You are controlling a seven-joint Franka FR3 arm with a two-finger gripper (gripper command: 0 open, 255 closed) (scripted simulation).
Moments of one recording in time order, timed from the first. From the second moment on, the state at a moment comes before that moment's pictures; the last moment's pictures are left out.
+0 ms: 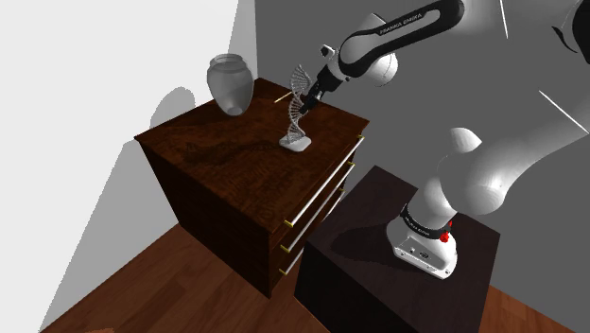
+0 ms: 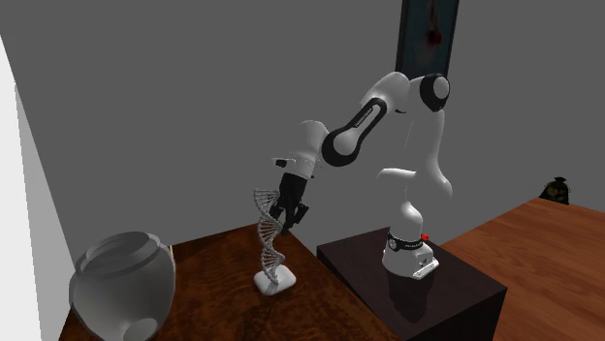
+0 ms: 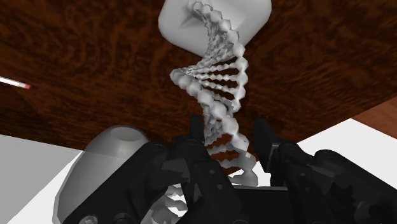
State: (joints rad) arm 0.43 -0.42 -0.53 -2.64 0.31 2.71 -0.91
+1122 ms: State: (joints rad) arm 0.35 -0.50 -0.44 -2.54 0.21 2.53 -0.79
